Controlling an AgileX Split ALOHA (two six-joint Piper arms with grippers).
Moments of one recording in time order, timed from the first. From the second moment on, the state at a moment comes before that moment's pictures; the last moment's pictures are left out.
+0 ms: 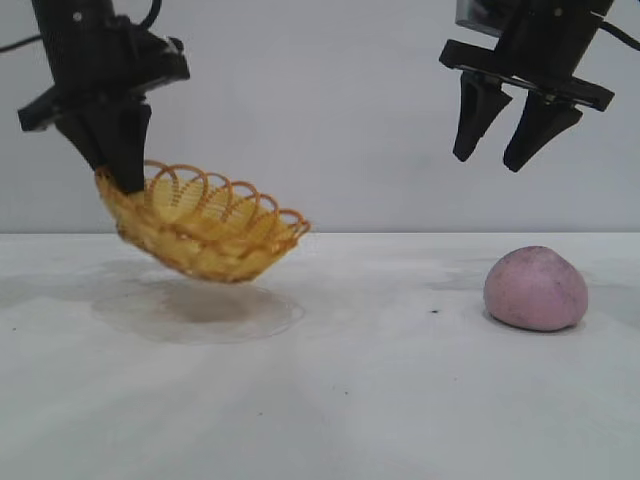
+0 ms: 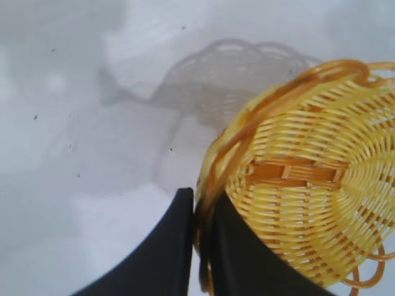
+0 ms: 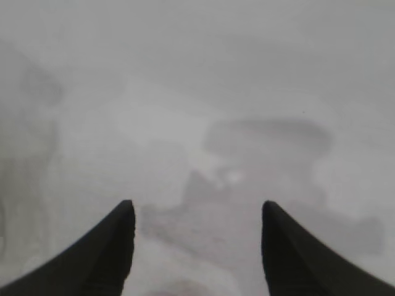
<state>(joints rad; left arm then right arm) -0.20 1.98 -1.47 -0.48 1.00 0.13 0.19 2.01 -1.55 0.40 0.79 -0.36</state>
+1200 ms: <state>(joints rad) -0.32 1.99 -1.07 -1.08 0.53 0.21 0.19 2.01 -1.55 0.40 0.80 -0.36</state>
